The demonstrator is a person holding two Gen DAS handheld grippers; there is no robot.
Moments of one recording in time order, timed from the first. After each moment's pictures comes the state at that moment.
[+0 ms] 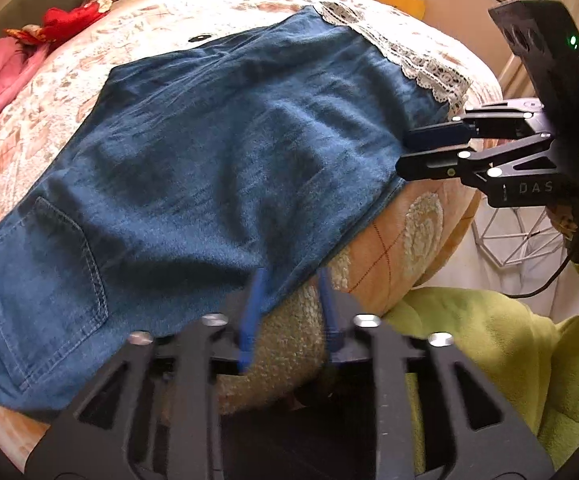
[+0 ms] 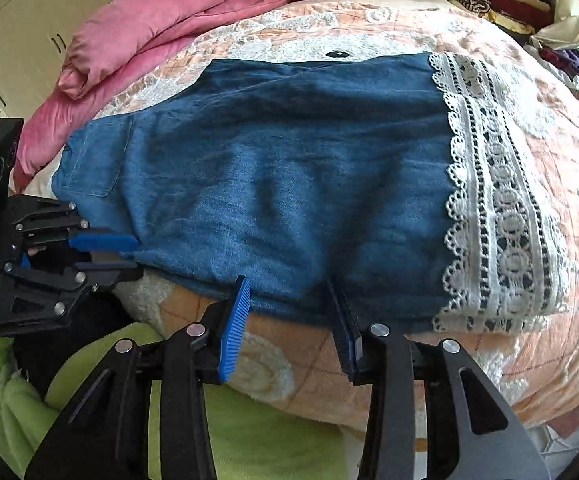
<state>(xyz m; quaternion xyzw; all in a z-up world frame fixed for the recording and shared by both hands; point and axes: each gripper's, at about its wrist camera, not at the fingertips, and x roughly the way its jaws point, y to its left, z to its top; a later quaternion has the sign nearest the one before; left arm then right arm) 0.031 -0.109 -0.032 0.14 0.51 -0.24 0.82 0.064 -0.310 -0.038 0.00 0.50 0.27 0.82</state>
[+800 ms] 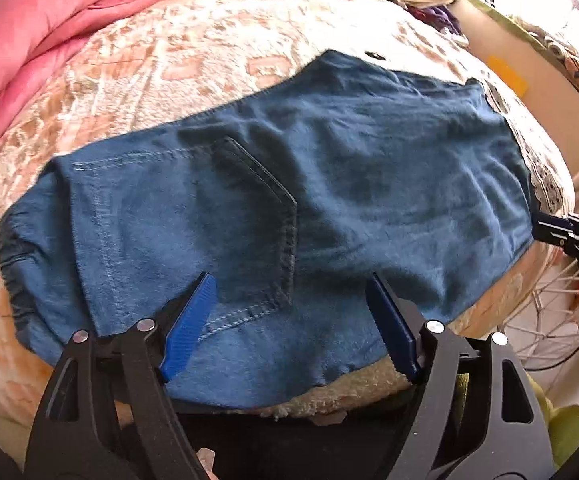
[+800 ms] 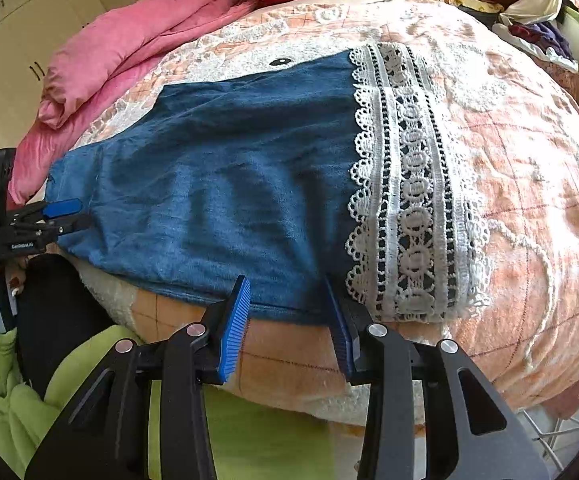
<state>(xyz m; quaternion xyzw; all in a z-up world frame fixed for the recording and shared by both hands) 0.065 -0.009 -0.018 0.00 0.51 -0.08 0.86 0.068 -0.359 -0.030 0.03 0.50 0.24 0.83</state>
